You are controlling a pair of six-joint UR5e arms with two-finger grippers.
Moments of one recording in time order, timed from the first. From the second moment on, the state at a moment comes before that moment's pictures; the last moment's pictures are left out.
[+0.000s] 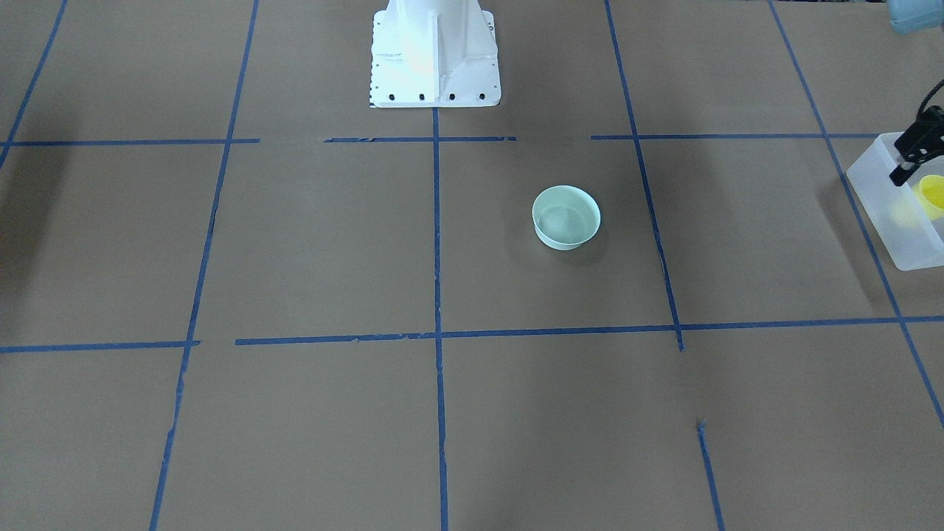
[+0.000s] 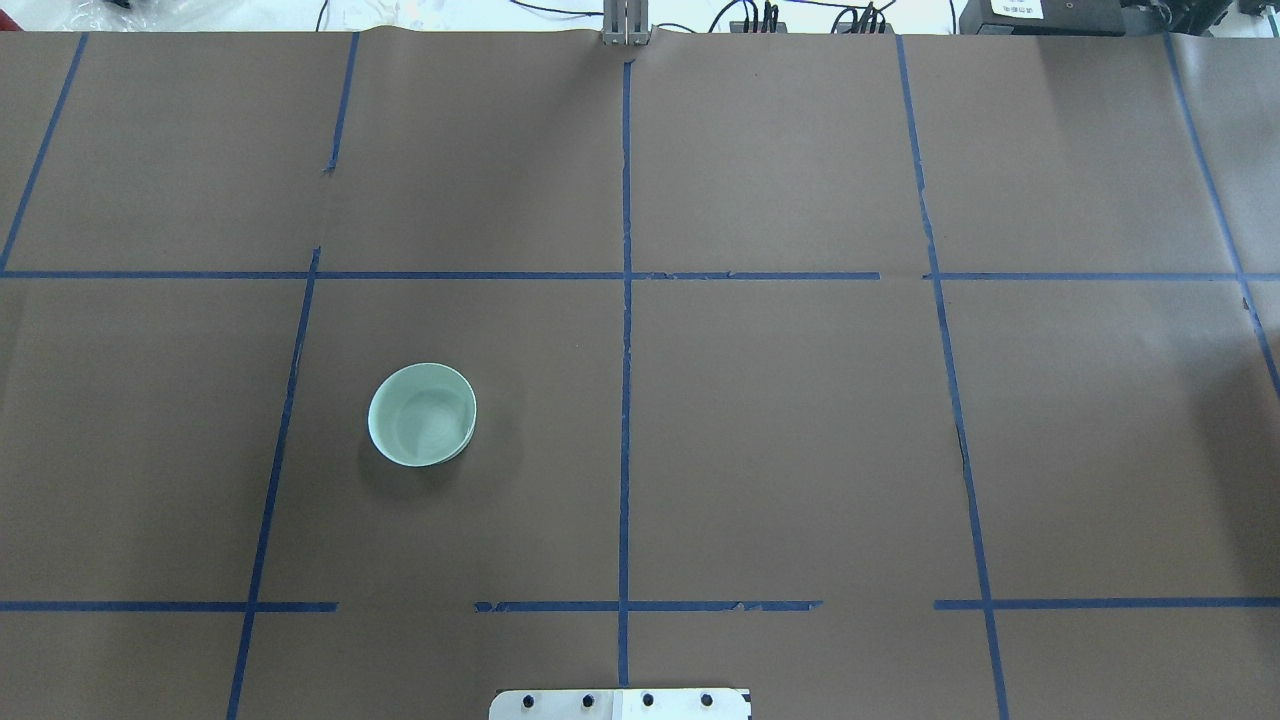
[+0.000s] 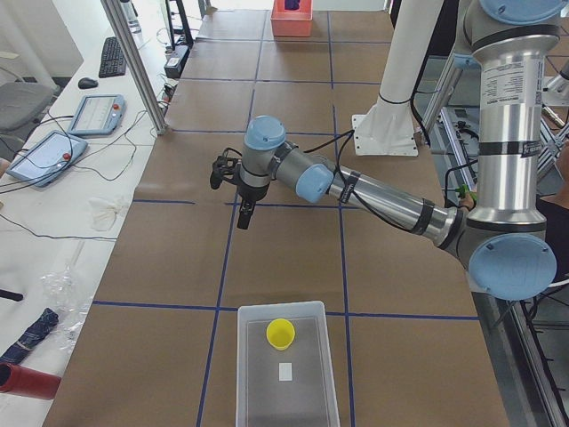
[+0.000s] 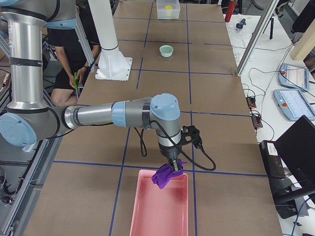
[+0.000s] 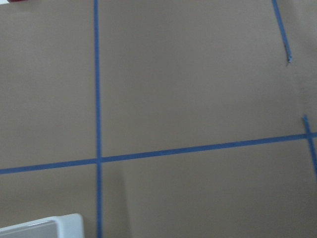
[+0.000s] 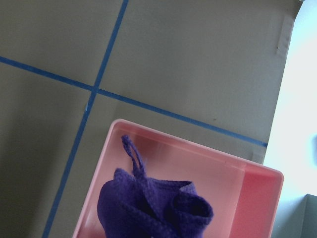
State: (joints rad) left arm -1.29 -1.51 -2.00 -1.81 -2.26 -0.51; right arm 1.79 -1.64 1.78 -1.67 2.14 -0.43
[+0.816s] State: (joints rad) left arm -1.01 -1.57 -2.05 -1.89 -2.25 -0.83; right arm 1.80 -1.65 1.54 -1.47 2.24 -0.31
